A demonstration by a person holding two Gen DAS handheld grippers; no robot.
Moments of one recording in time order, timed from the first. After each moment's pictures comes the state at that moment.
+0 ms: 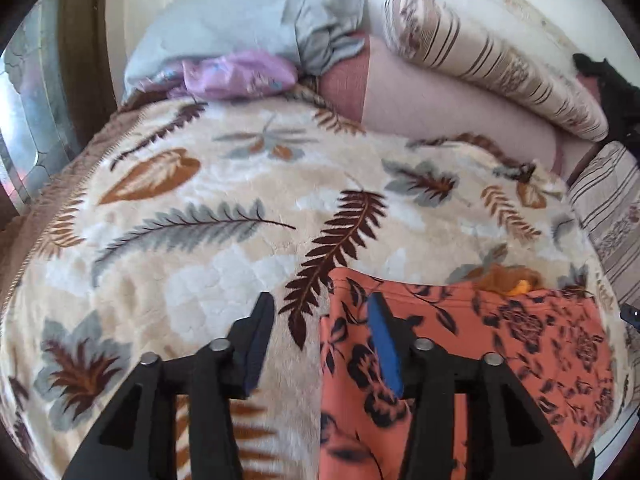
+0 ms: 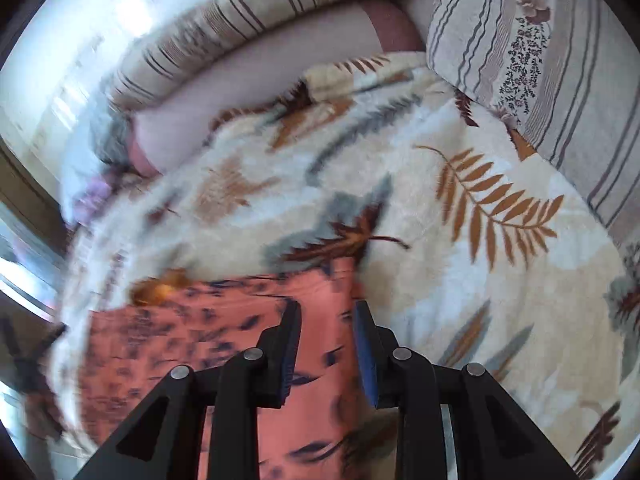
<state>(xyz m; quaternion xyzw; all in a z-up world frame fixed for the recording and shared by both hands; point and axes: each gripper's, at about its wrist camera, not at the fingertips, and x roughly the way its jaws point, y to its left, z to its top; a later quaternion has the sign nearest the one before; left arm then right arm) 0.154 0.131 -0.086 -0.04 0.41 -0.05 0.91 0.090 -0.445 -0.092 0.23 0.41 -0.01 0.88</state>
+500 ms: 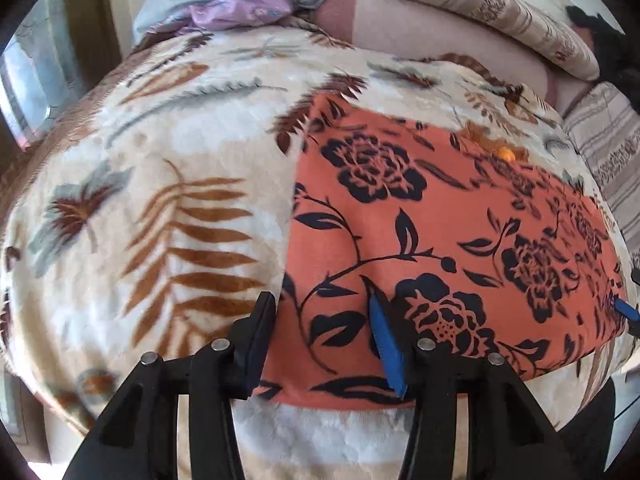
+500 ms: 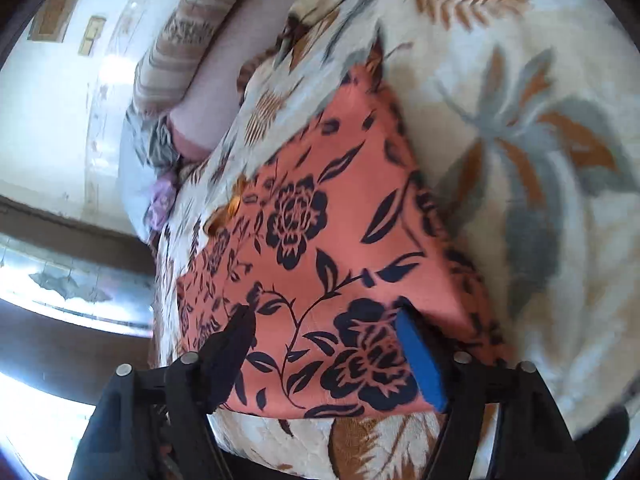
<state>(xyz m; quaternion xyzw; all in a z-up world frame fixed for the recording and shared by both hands) 0.053 0.110 -0.141 -0.02 0.49 -0.03 0.87 -0.007 -0.407 -0.162 0.41 0.44 0.05 0.80</state>
